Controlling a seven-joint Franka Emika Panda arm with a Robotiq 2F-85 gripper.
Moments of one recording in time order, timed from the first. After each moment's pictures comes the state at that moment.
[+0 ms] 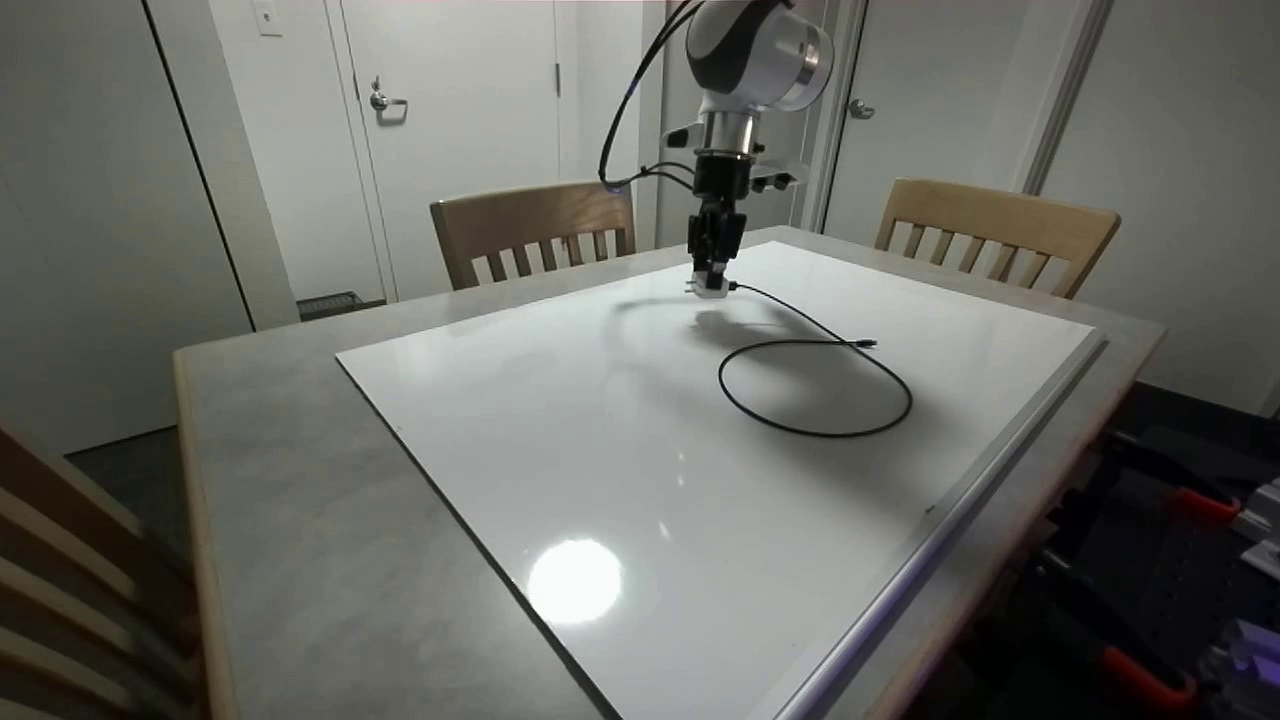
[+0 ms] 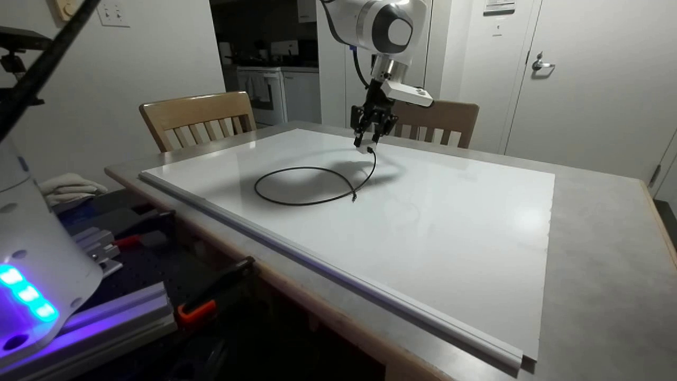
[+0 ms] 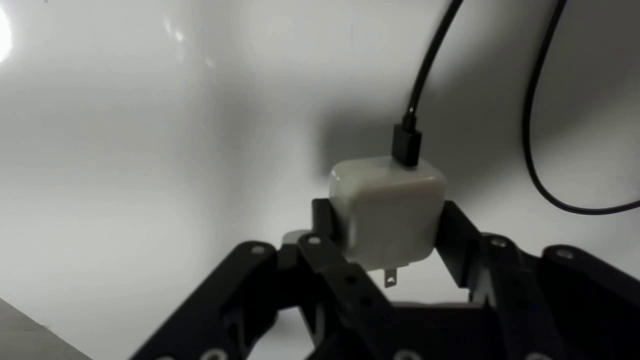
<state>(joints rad) -0.24 0.83 0.17 -1.45 0.10 2.10 -1.33</state>
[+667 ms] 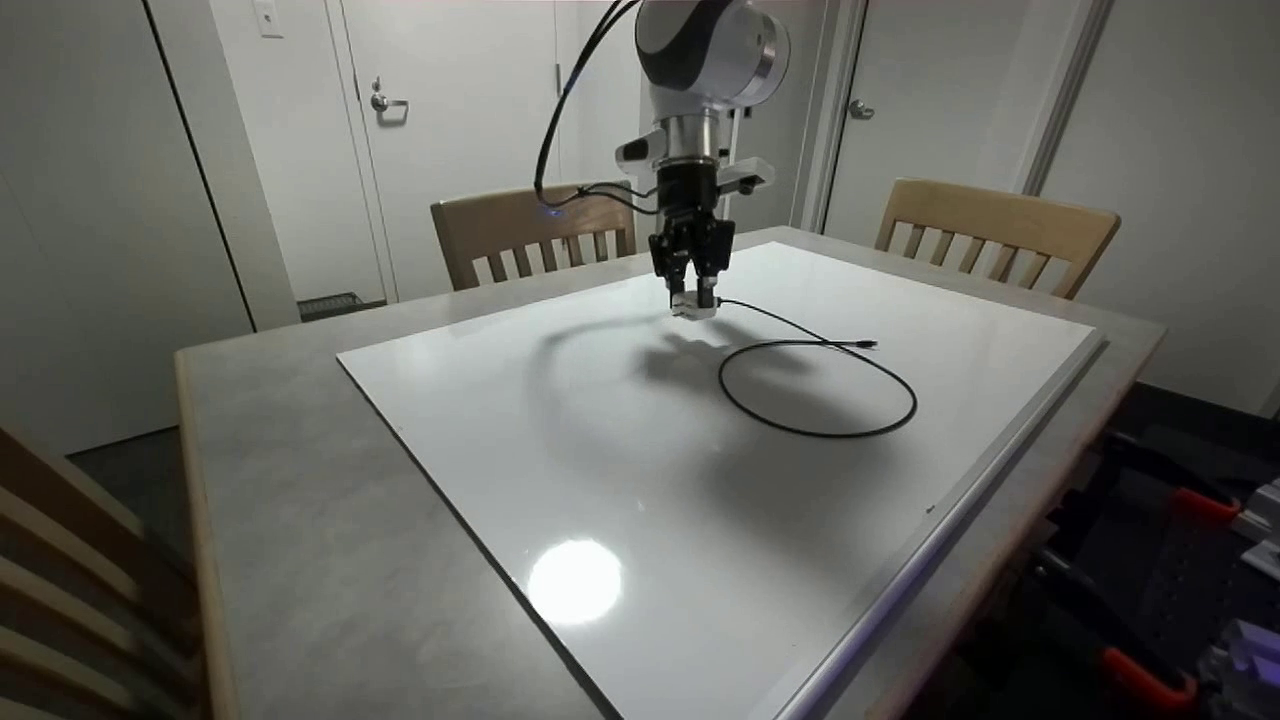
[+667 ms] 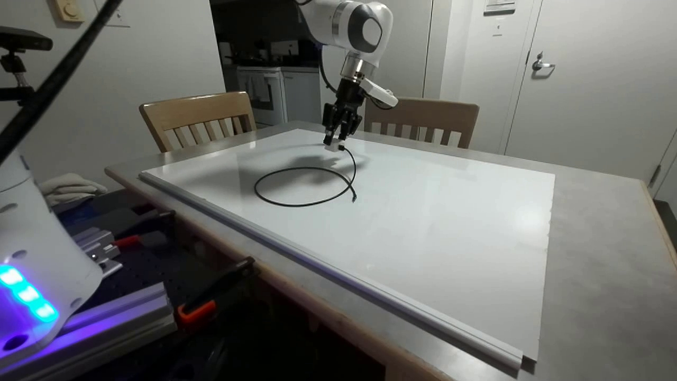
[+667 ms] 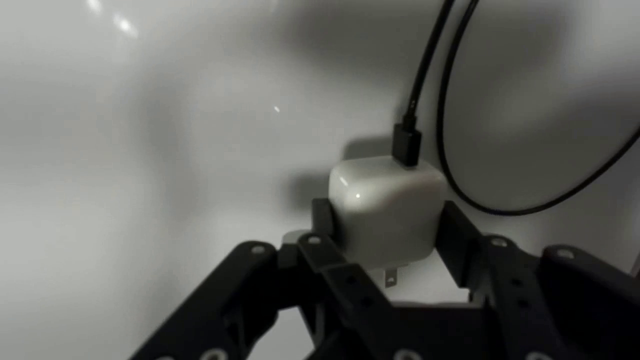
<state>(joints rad) -0.13 0.83 0.18 -1.44 0.05 1.92 -1.53</state>
